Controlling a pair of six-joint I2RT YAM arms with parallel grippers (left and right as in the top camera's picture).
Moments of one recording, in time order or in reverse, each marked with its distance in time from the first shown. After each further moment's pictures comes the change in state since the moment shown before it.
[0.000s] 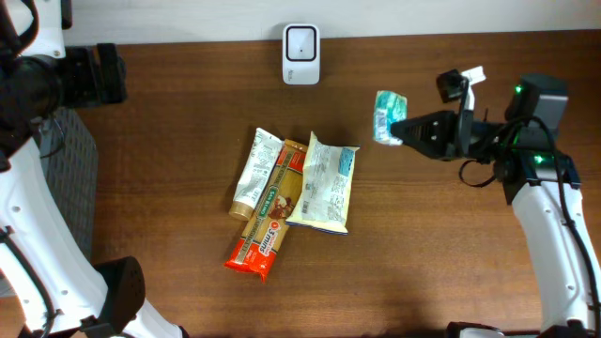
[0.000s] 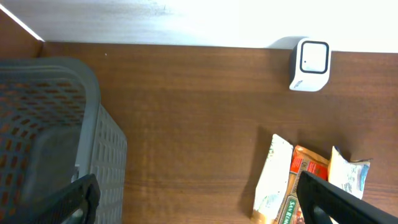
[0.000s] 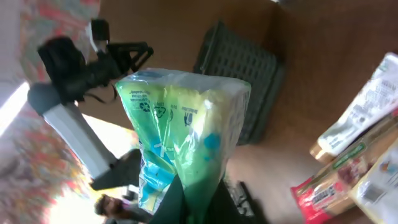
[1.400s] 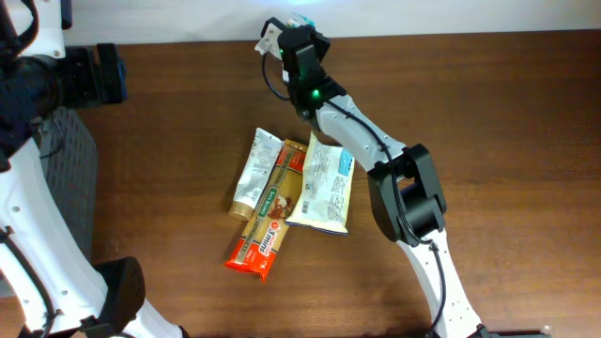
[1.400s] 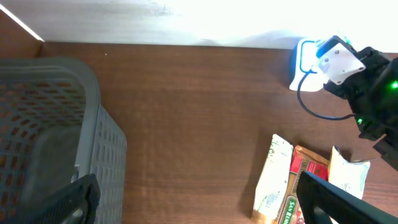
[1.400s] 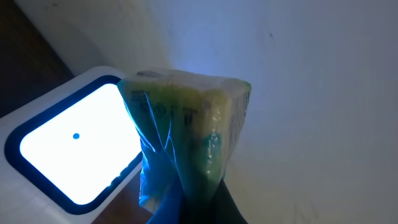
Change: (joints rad) left arm 0.000 0.000 0.000 0.000 0.000 0.000; right arm 0.638 1.132 1.015 0.349 2.075 -1.651
